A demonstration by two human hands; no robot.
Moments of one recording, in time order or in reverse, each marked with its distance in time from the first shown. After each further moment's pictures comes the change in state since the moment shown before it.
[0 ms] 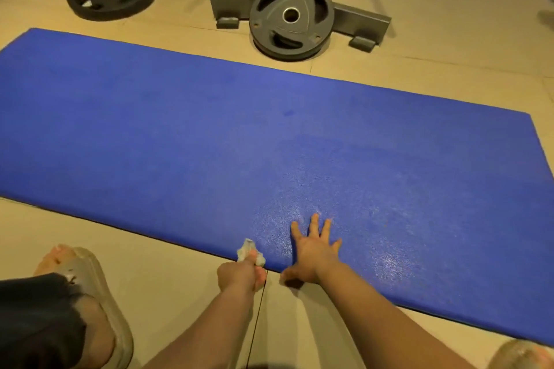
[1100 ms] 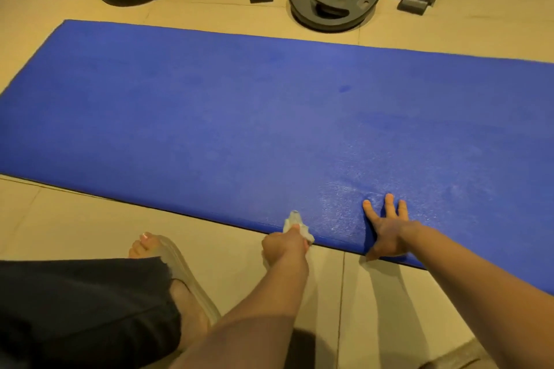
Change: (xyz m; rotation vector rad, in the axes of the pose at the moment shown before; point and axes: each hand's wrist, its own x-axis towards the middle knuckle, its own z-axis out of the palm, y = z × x) left_hand 0.009 0.063 -0.052 0.091 0.046 0.037; right_hand 0.010 -0.022 -0.016 -0.154 -0.213 0.200
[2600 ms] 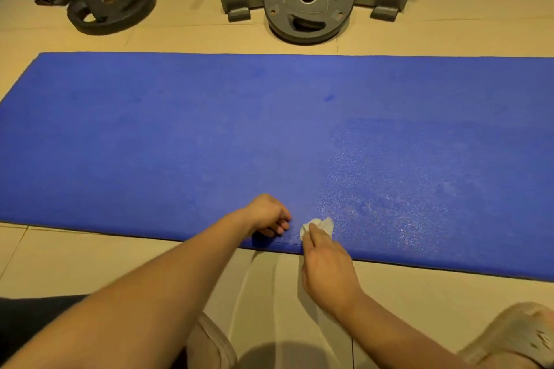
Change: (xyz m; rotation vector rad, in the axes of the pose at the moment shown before) left_hand 0.035 0.135 -0.015 1.052 -0.678 0.395; right_hand -0.035 -0.136 0.060 0.187 0.815 -0.259
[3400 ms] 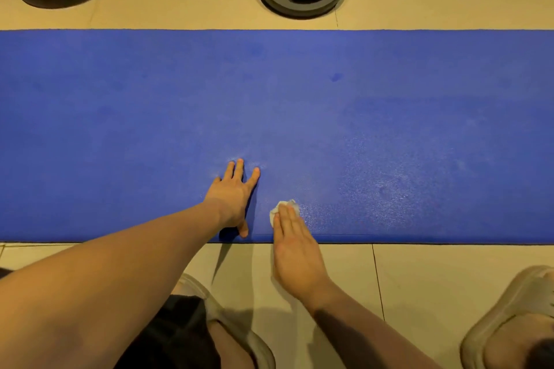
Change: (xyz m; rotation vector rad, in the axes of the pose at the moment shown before) left_hand 0.032 -0.064 -0.096 1.283 0.146 0.232; right_hand 0.047 -0.105 0.045 0.093 -0.013 0.049
